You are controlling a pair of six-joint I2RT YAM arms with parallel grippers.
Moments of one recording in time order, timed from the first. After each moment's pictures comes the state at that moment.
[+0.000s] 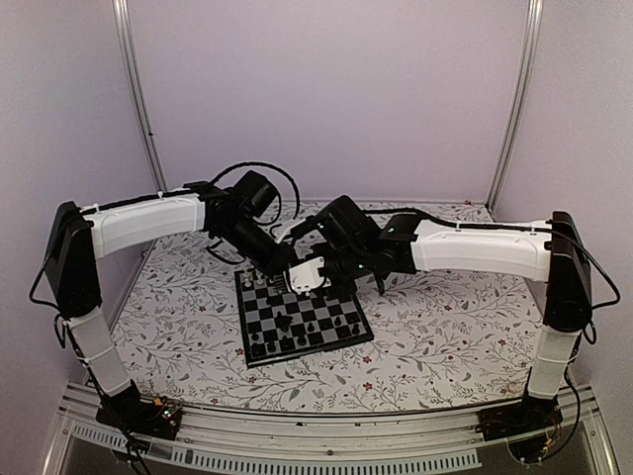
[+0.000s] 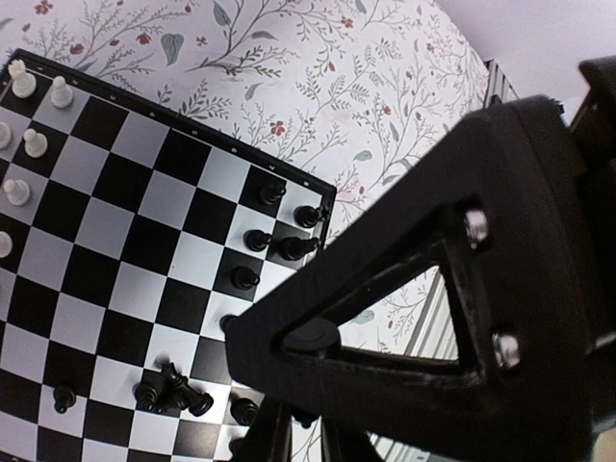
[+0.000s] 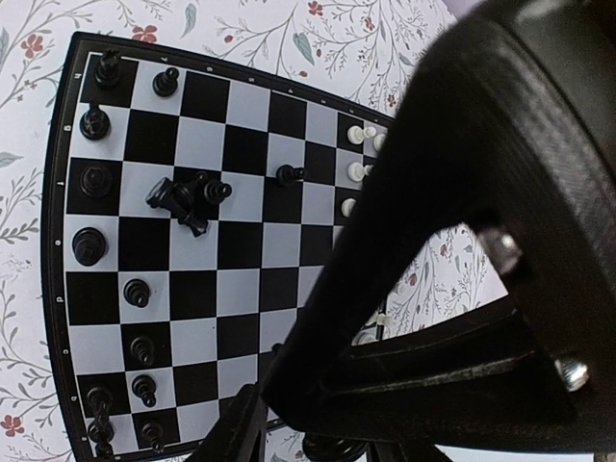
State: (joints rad) left arm -0.69 1.80 1.47 -0.77 0.62 0.01; right arm 1.04 1.89 1.55 -0.47 0.09 -1.05
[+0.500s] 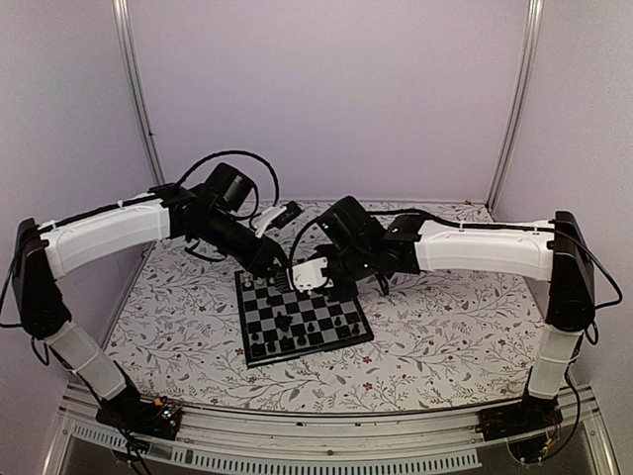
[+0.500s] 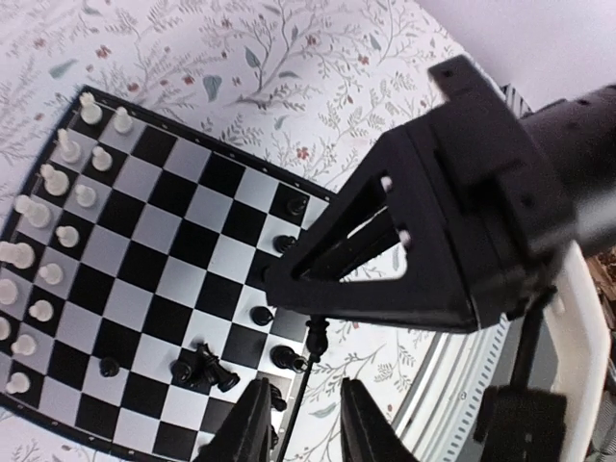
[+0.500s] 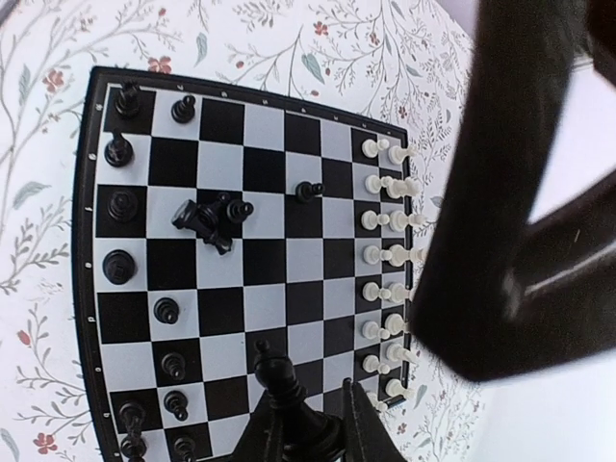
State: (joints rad) left arm -0.69 1.62 1.36 -0.71 0.52 0.00; right arm 1.02 1.88 1.52 -0.46 0.03 -1.00
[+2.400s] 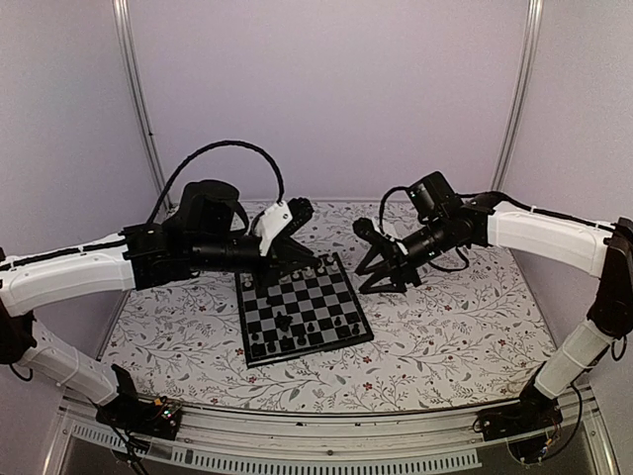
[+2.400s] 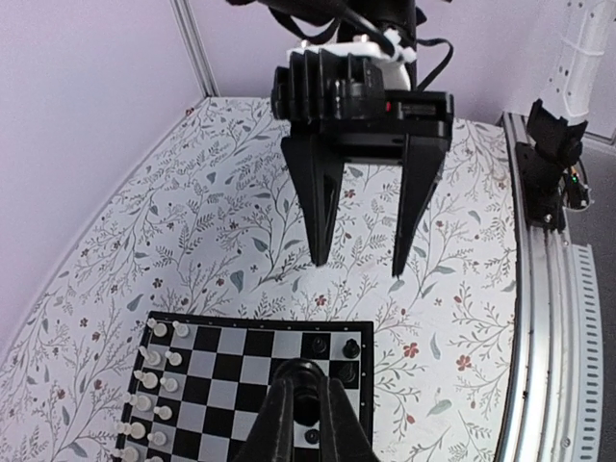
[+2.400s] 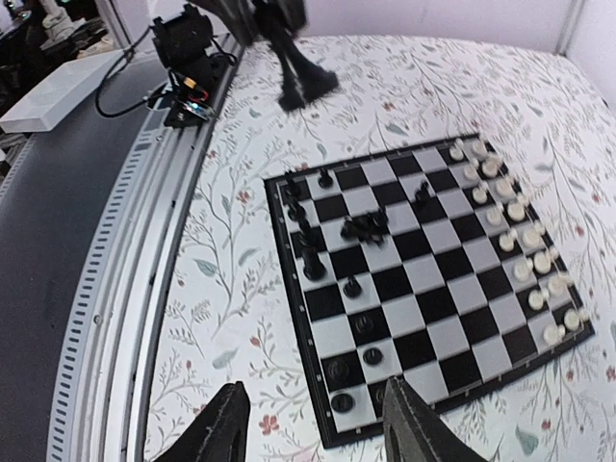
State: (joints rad) left arm -0.94 1.31 1.07 -0.16 0.19 0.22; right arm 0.68 1.60 1.29 -0.58 -0.81 -0.64
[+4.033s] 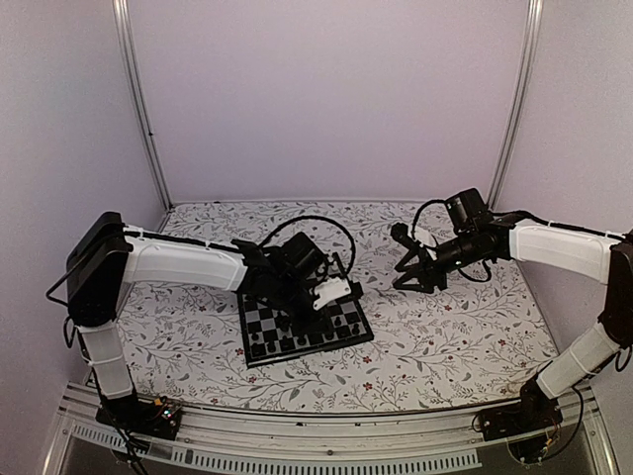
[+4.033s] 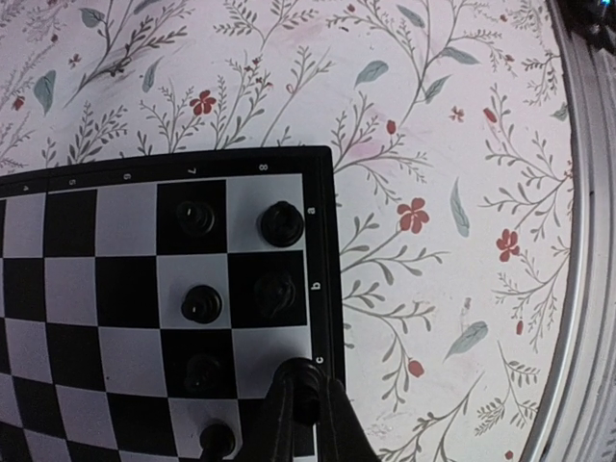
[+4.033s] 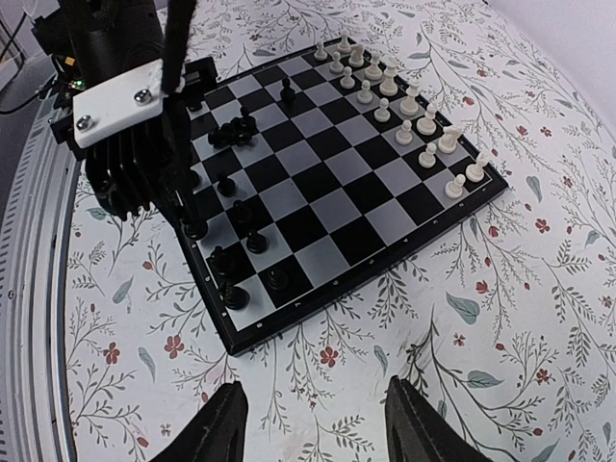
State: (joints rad) left arm -0.97 1.88 1.26 -0.42 0.27 0.28; right arm 0.47 1.49 1.02 -0.44 -0.66 -0.63
